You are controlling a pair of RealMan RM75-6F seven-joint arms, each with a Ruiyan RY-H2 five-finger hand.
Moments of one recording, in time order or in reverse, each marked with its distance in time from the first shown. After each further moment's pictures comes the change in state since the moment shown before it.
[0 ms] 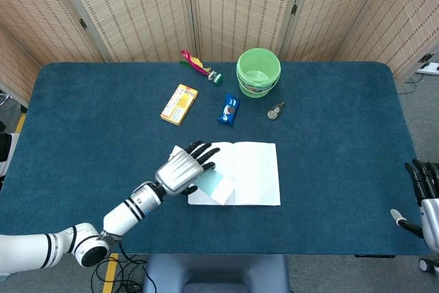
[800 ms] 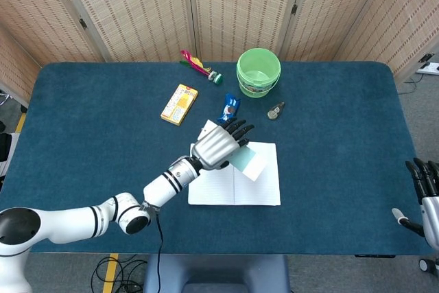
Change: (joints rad) left arm -0.230 -0.186 -0.125 0.315 -0.078 -0.113 0.004; right arm 0.004 0.024 0.006 -0.030 0.015 -0.020 -0.026
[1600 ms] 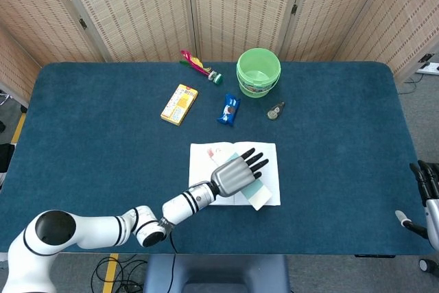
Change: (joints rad) left arm -0.056 -0.175 0.108 0.101 0.038 -0.012 0.173; right arm -0.014 -0.005 -0.004 0.022 0.009 0.006 0.024
